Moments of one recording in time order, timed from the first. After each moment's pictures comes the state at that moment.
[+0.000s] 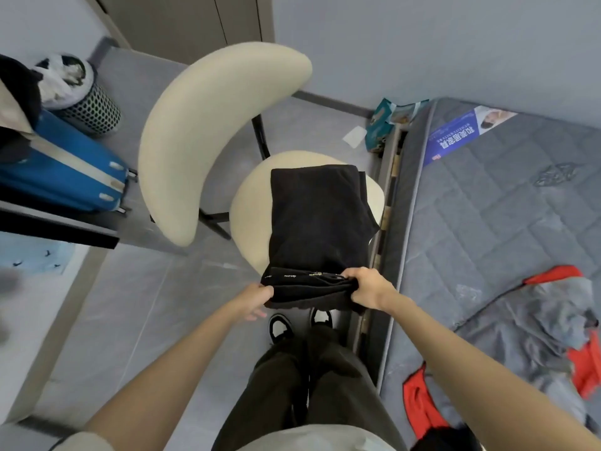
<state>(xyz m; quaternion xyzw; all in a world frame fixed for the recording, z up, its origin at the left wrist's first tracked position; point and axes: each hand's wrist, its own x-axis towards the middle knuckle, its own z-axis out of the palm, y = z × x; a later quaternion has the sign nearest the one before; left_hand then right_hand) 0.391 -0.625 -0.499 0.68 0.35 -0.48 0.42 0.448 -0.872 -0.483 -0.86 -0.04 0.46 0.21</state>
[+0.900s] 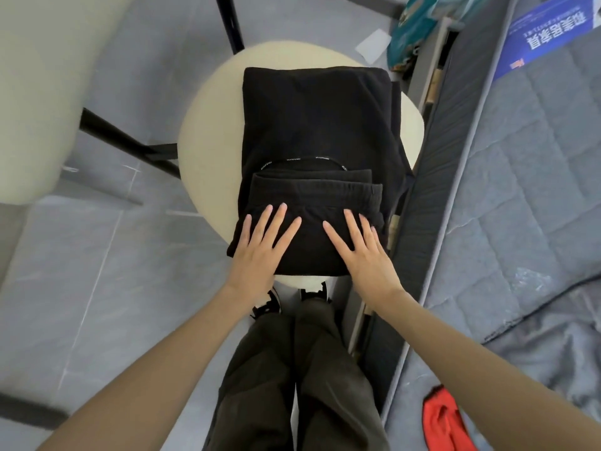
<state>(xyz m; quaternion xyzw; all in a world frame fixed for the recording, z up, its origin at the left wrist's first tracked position) 0.397 -0.667 -0.683 0.97 -0.10 -0.22 0.02 0.430 -0.885 -0.676 -0.94 -0.25 0.25 -0.01</state>
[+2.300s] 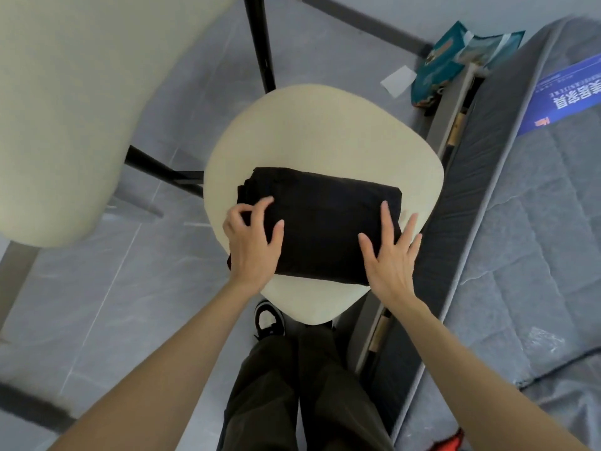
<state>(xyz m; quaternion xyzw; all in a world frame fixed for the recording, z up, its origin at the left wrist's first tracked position) 0.471 -0.645 -0.658 0.90 0.26 -0.05 0.33 0.506 -0.856 -0.654 -0.93 0.07 0.25 0.26</state>
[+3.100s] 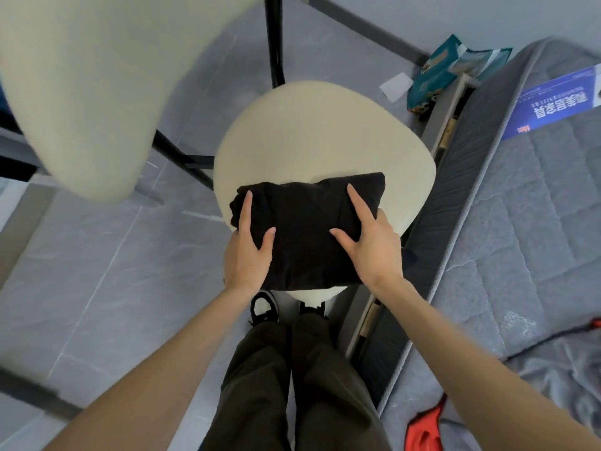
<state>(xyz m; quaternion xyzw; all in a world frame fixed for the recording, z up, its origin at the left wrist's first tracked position) 0.420 -0.639 -0.630 0.86 0.31 -0.07 0.41 0.499 -0.823 -0.594 -0.95 -0.06 0.19 0.25</state>
